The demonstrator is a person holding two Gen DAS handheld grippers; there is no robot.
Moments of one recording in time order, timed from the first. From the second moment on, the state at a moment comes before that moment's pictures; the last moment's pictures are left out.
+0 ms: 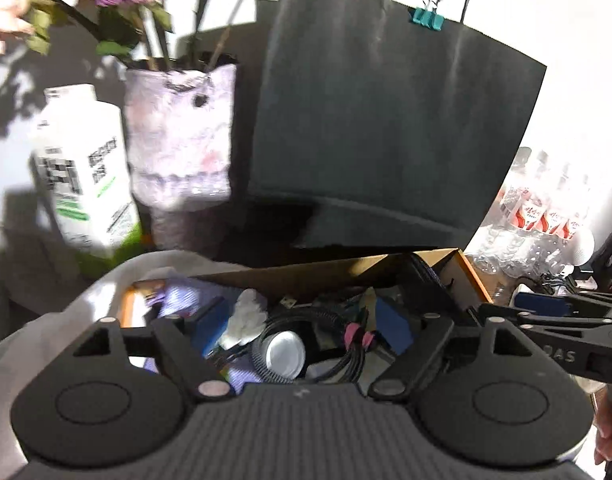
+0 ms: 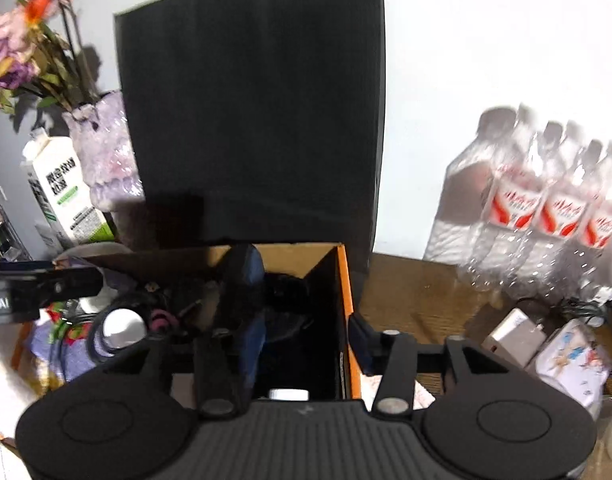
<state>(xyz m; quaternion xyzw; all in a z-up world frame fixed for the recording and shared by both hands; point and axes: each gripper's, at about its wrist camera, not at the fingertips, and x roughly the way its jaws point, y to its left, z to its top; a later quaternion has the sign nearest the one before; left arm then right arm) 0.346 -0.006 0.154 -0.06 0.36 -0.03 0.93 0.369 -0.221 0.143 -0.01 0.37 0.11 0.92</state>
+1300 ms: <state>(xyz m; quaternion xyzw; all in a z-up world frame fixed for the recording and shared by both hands) -0.103 0.014 0.086 -0.03 0.27 -0.03 0.96 -0.061 -0.240 0.096 0.02 0.27 0.13 0.95</state>
